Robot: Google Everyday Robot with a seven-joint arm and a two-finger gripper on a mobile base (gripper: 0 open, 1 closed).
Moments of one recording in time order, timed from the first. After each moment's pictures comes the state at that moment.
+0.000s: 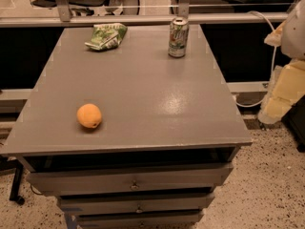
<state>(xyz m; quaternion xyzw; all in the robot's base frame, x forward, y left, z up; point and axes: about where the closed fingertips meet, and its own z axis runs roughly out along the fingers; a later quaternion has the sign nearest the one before) 0.438 -0.216 0.982 -0.58 0.80 -0.04 0.16</state>
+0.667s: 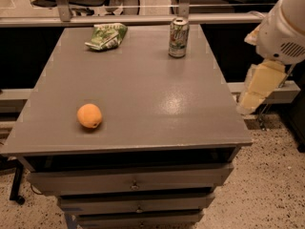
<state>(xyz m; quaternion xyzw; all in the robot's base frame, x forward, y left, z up) 0.479 -0.199 0.960 -0.59 0.79 -0.04 0.19</state>
